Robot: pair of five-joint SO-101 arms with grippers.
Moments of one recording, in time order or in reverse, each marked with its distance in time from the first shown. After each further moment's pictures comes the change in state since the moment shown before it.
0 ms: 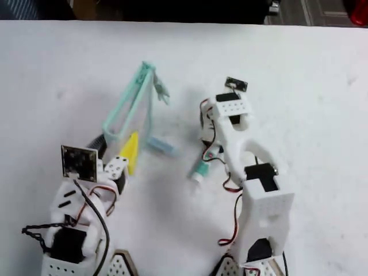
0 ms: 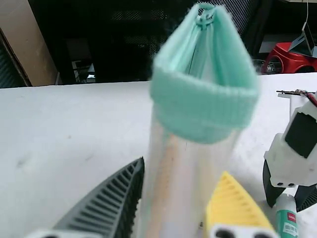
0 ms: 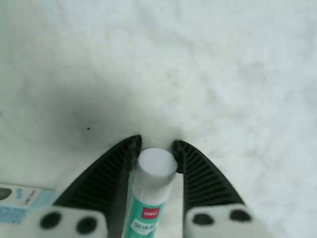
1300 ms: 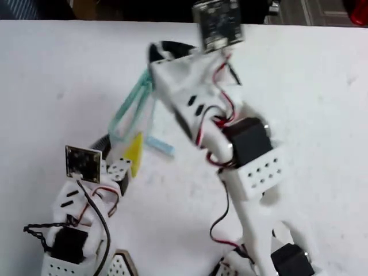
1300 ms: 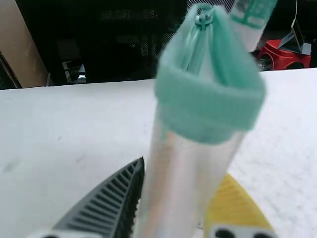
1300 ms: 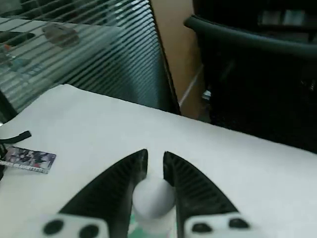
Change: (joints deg) left arm 2.2 0.1 0.0 0.0 0.0; right arm -20.6 -49.8 -12.0 -13.9 23.8
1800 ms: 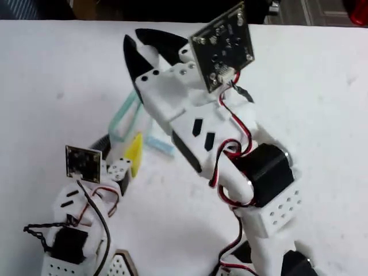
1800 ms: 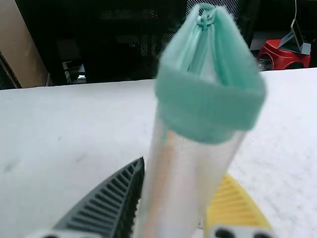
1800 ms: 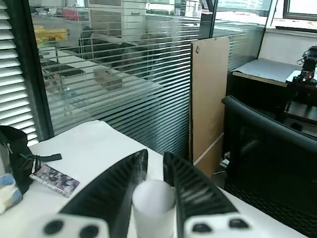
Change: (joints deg) left arm 0.0 0.0 0.0 0.0 0.0; right arm -6.3 -3.3 -10.4 1.9 7.3
